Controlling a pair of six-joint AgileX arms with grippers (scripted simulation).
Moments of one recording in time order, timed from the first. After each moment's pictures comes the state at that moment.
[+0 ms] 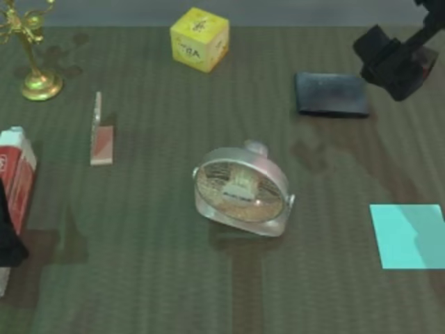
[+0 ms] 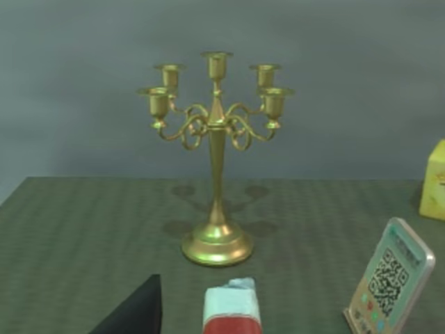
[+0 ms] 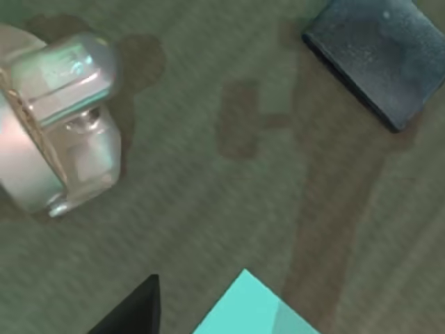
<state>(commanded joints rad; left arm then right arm) 0.00 0.00 0.00 0.00 0.00 0.00 0.45 1.60 1.78 -1.23 0.03 -0.30</state>
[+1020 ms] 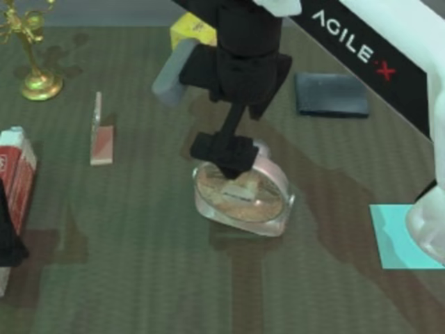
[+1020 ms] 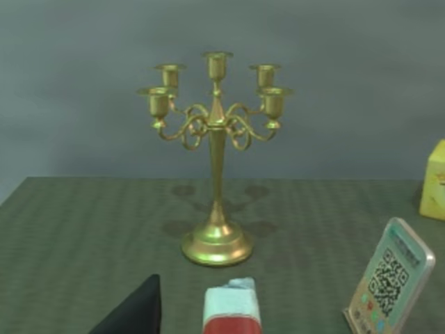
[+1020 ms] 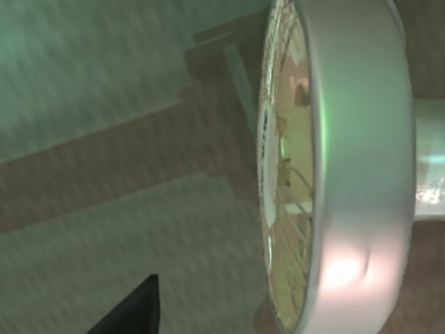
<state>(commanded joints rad) 0.00 0.00 0.00 0.00 0.00 0.00 0.75 2.44 2.66 -1.79 0.01 -0.48</state>
